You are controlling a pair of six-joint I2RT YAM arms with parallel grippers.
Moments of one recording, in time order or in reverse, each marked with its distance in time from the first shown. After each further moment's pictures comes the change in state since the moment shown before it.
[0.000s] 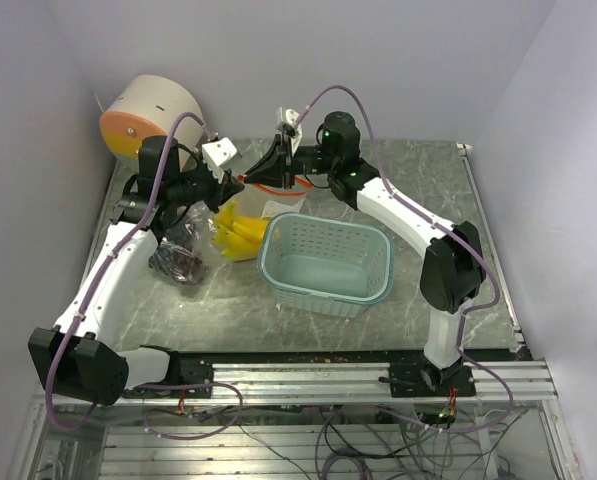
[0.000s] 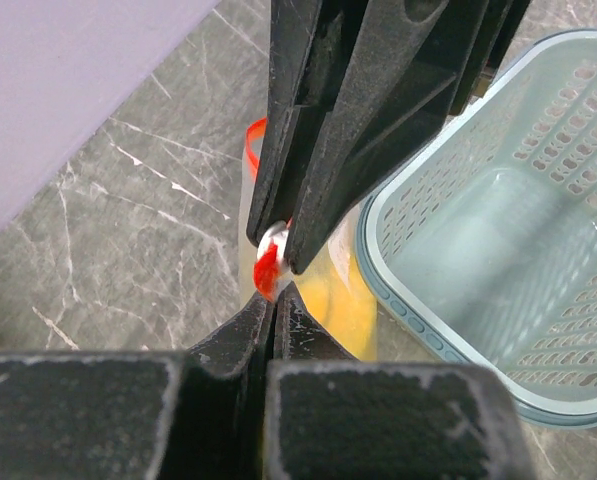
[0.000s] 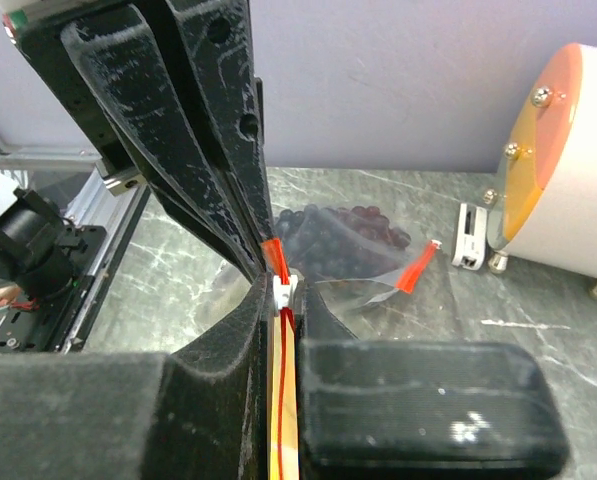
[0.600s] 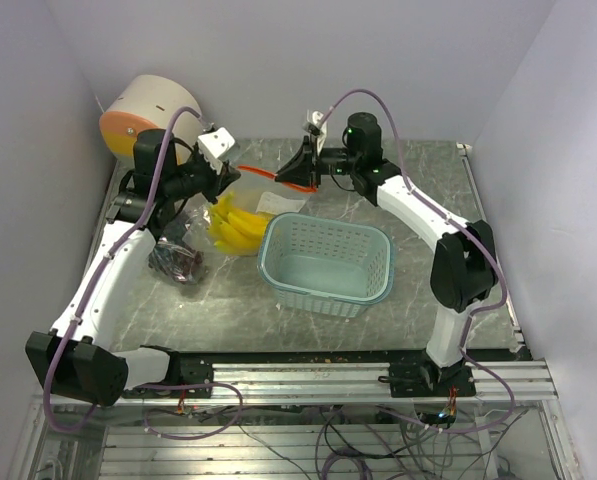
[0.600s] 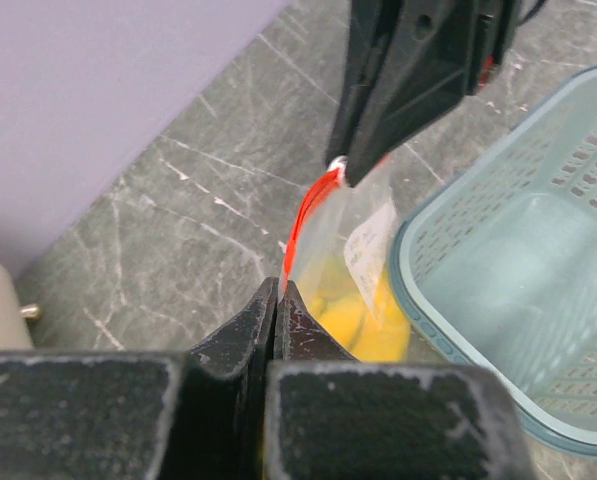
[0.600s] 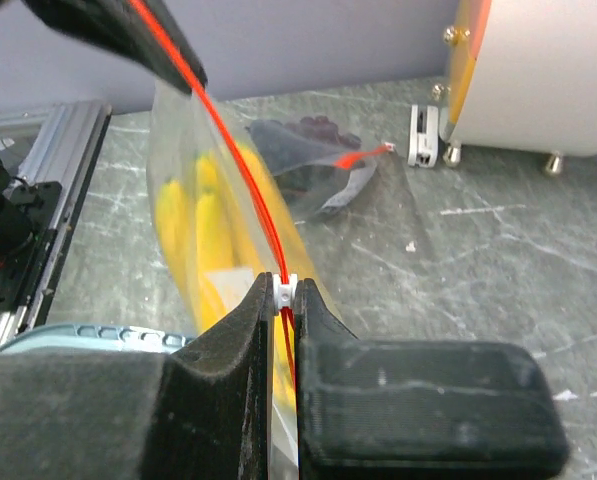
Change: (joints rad) left arm -0.003 -0.003 0.050 0.016 -0.060 -0.007; right arm -0.134 -0.037 -0.086 -0.133 -0.002 -0.098
